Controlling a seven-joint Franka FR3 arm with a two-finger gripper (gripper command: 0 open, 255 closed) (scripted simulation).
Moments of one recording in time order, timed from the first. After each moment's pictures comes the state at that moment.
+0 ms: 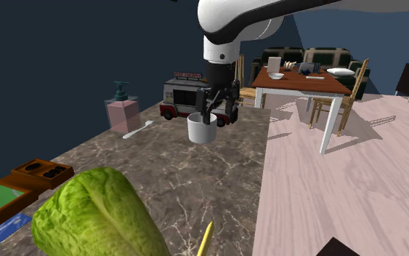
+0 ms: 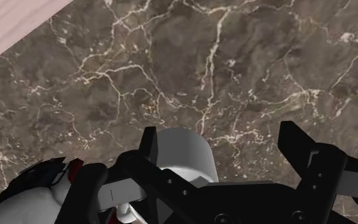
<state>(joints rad) 0.04 -0.12 0.06 -1.86 -0.04 1.81 -0.04</state>
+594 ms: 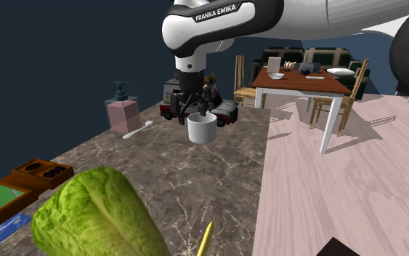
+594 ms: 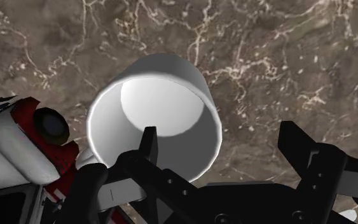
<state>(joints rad) 0.06 0.24 0.08 -1.49 -0.06 1.77 -0.01</state>
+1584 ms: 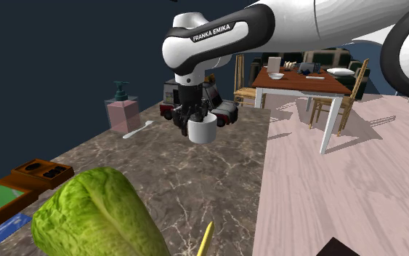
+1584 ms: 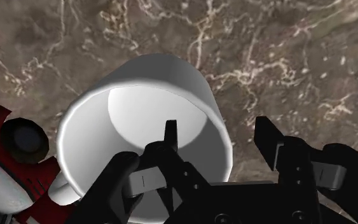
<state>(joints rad) 0.06 0.26 0.07 -1.55 -0.07 1.86 -0.01</state>
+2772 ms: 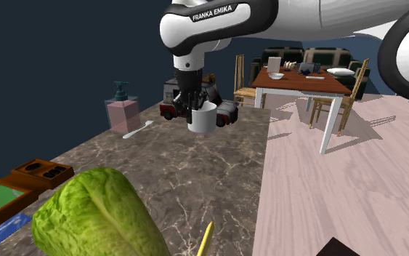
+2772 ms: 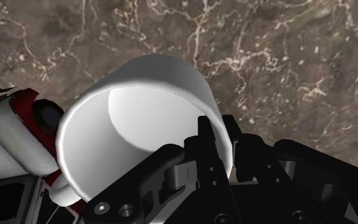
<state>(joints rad) 0.06 0.27 0.08 -1.44 -0.07 1.75 -0.01</state>
